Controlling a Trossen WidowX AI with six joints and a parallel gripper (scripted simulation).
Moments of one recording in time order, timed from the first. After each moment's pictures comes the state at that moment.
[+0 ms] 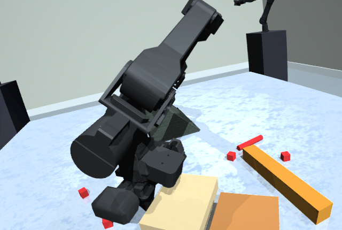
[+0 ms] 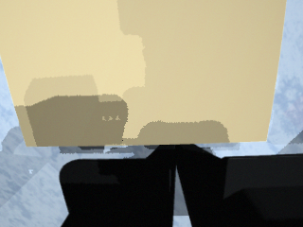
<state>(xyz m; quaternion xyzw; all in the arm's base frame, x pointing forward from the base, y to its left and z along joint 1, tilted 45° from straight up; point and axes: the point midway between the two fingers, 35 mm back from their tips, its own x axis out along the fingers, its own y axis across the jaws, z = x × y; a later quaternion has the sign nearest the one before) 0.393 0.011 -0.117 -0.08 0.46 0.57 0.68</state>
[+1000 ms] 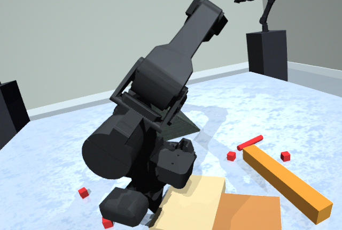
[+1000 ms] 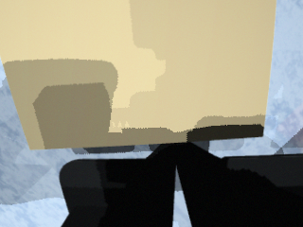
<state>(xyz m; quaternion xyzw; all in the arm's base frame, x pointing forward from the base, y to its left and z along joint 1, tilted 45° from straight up) 0.404 0.020 -0.106 -0.08 0.46 0.56 0.68</state>
